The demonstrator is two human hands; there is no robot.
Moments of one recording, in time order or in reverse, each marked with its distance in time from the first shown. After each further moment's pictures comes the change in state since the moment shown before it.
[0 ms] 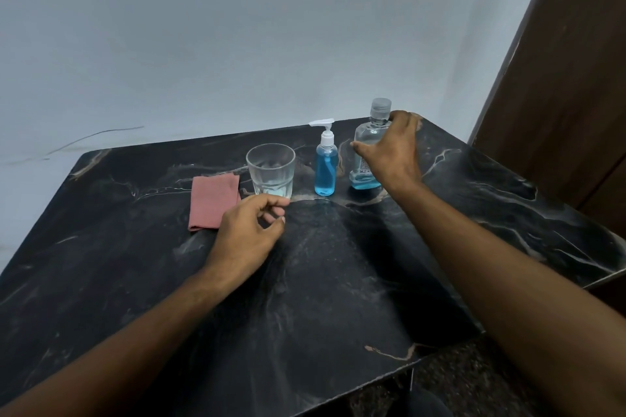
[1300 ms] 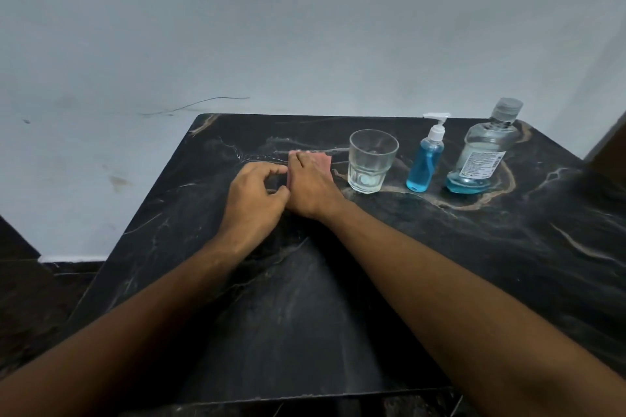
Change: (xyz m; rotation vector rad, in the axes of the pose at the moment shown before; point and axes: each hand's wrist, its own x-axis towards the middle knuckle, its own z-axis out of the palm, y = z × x) left_hand -0.020 -0.039 -0.101 0.228 0.326 -0.145; right_hand -0.143 -0.147 0.153 -0.169 -0.810 -0.575
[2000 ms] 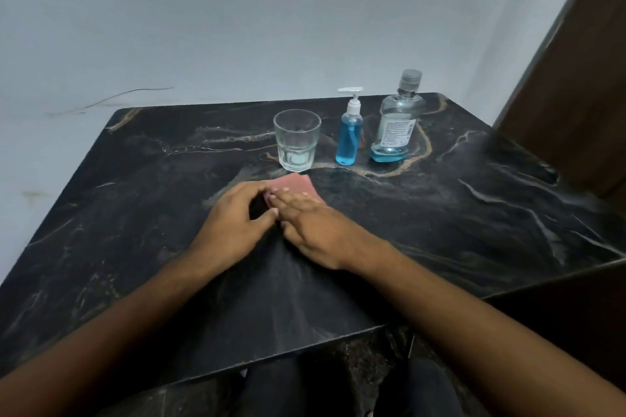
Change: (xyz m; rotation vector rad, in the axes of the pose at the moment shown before) left_hand -0.050 0.037 0.037 0.059 -0.365 0.173; right_hand -0.154 0.064 -0.034 -0.074 -0.121 -0.169
